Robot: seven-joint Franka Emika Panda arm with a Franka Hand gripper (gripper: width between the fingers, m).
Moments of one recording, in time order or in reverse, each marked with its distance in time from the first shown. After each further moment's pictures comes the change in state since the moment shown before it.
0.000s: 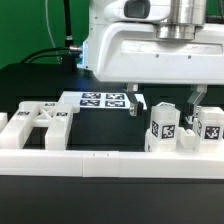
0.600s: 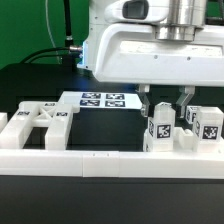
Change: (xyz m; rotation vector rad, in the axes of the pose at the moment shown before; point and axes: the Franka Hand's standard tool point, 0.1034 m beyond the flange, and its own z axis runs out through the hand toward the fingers) arm 0.000 0.000 0.001 -0.003 0.002 0.178
